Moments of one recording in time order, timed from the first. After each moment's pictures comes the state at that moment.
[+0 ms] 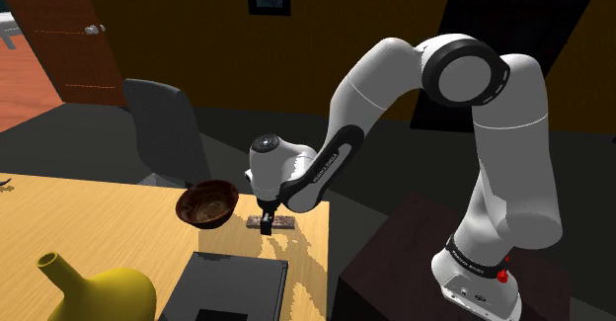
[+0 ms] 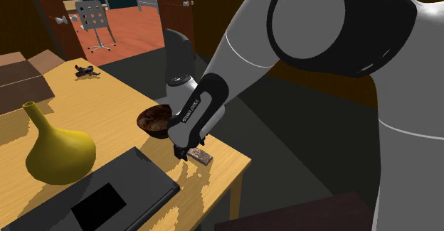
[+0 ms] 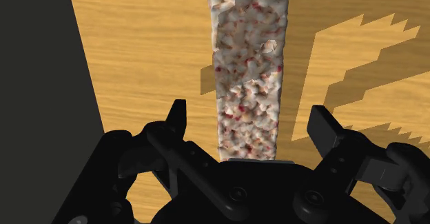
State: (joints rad) arm 0.35 0.45 0.17 -2.13 -0.34 2.61 0.12
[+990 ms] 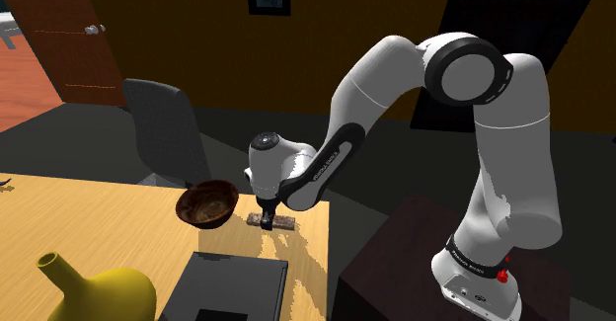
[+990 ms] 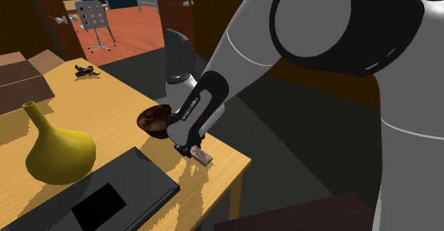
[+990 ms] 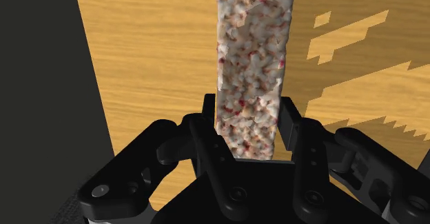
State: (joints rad) arm 0.34 0.44 0.17 -2.13 -0.33 2.60 0.12
